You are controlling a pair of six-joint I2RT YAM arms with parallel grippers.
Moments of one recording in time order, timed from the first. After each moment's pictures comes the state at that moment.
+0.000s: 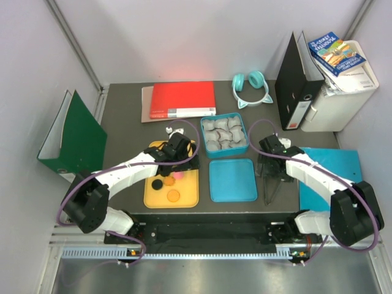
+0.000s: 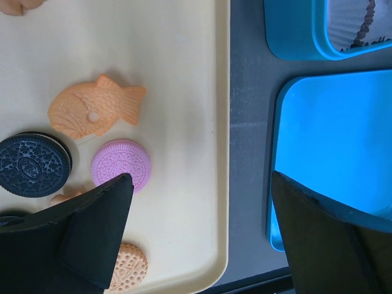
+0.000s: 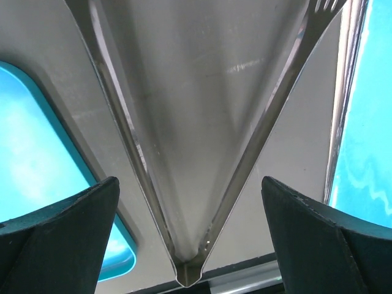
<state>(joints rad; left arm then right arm) -0.70 1.42 0.87 -0.40 -0.12 -0.74 0.40 1.27 0.73 -0.74 0.34 0.61</state>
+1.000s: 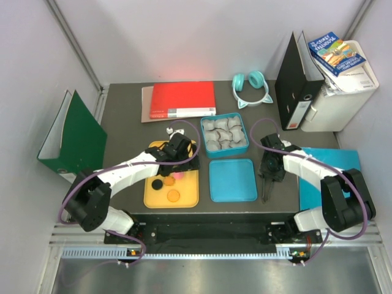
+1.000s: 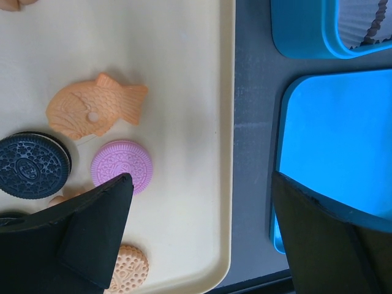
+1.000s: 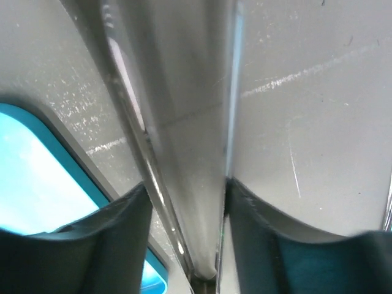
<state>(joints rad) -0.70 1.43 0.86 -0.40 -0.12 -0.74 0.33 1.39 0.70 -0.61 0.23 0.68</state>
